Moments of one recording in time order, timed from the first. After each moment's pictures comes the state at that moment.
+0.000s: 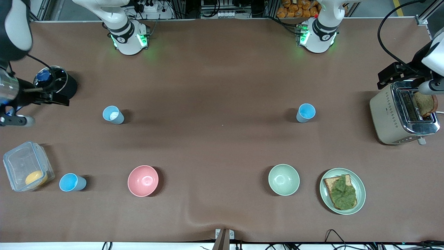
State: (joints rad) left arm 0.07 0.01 -0.15 -1.51 0.03 1.49 -0.08; right arm -0.04 0.16 -0.01 -1.58 -0.03 1.48 0.02
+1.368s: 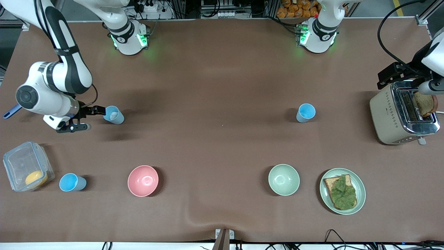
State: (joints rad) left arm 0.07 0.01 -0.15 -1.51 0.03 1.49 -0.08; right arm -0.11 0.21 -0.01 -2.24 -0.03 2.20 -0.22
